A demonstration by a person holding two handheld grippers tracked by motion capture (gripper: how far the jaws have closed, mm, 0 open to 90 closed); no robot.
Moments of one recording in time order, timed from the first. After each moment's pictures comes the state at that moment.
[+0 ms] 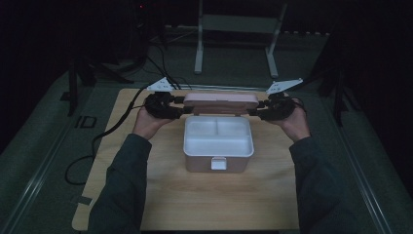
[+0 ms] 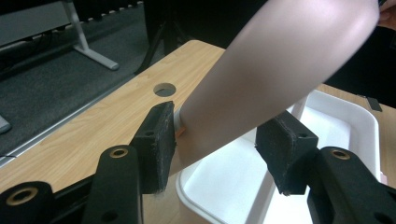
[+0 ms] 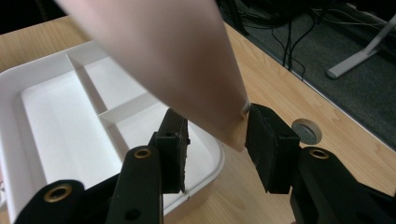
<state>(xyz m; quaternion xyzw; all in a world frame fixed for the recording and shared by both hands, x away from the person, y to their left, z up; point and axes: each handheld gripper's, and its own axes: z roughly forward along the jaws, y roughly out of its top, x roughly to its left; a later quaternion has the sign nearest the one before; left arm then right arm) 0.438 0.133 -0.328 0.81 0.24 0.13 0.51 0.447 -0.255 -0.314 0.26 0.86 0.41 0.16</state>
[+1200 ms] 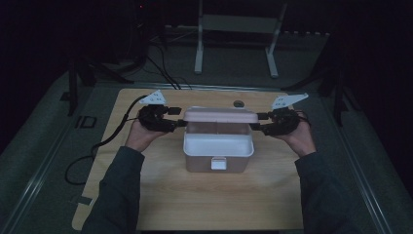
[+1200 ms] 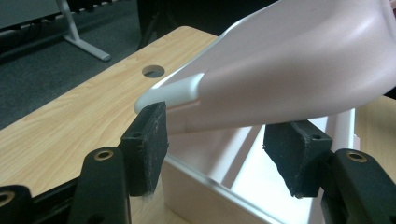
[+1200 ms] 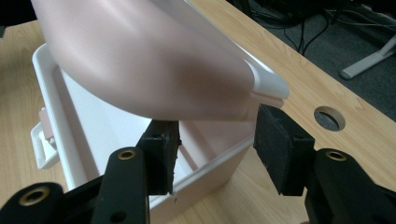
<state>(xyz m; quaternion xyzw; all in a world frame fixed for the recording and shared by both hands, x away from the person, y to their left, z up) 0.412 0.149 -0.350 0.82 0.25 0.11 0.51 0.411 -0.265 -0.330 0.24 0.86 0.42 0.14</state>
